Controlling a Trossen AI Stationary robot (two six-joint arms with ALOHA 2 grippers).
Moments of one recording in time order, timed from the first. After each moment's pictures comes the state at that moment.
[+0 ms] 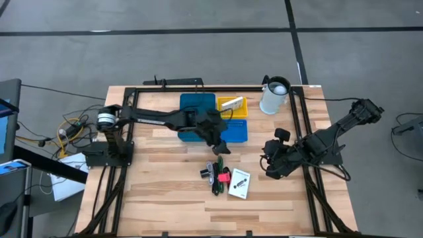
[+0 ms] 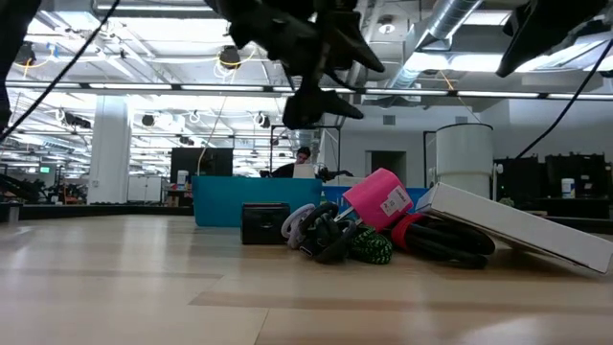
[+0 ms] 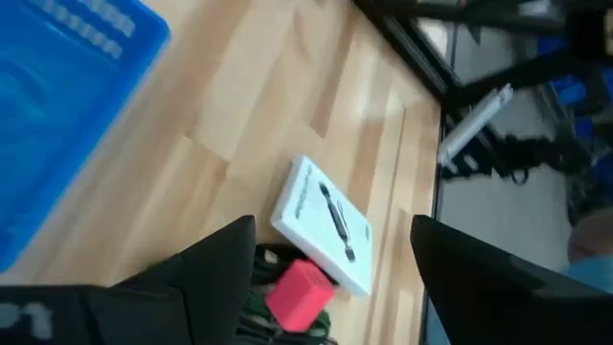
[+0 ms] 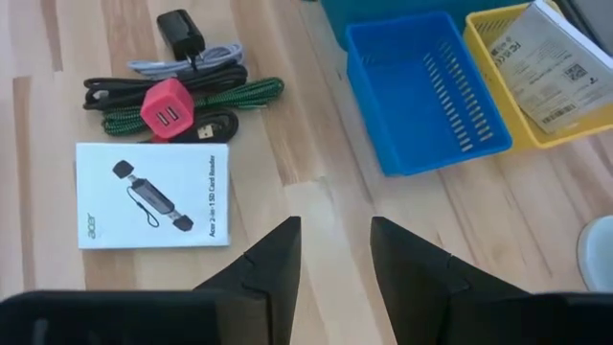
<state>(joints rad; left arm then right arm) 0.10 1.83 1.38 -0.24 0.44 -0.64 0.56 1.15 0.99 -0.99 0.52 0.66</state>
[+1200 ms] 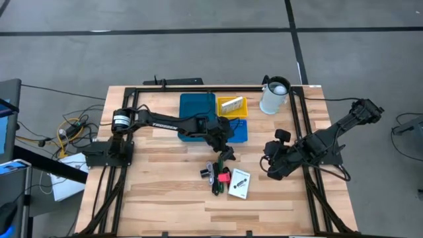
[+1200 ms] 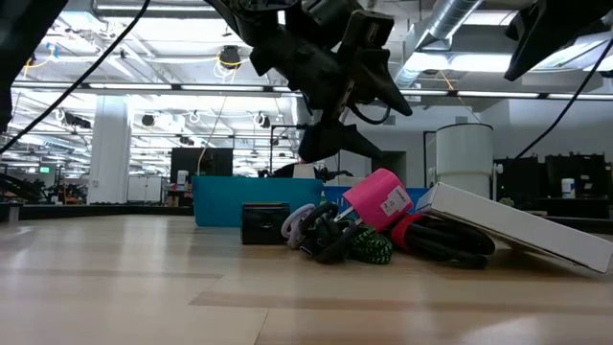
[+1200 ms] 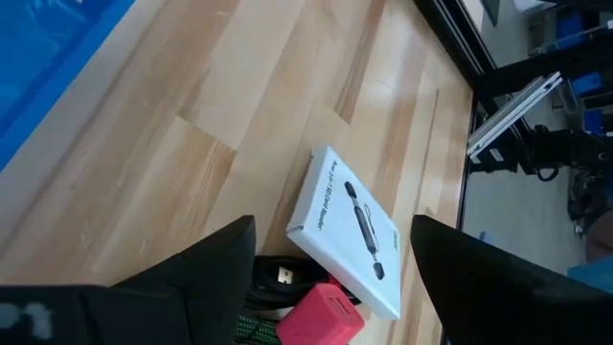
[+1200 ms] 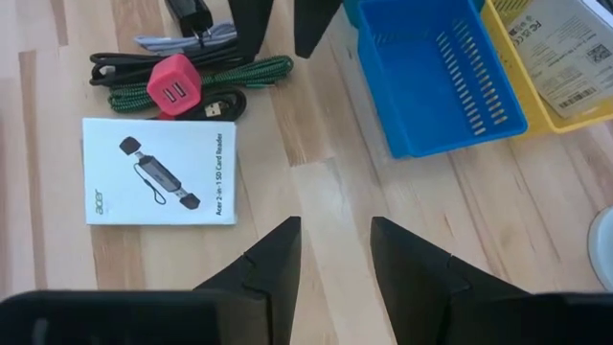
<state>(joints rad) 0.07 2.00 1.45 -0.20 0.44 -0.68 0.56 1.15 0.99 -1.02 0.47 0.66</state>
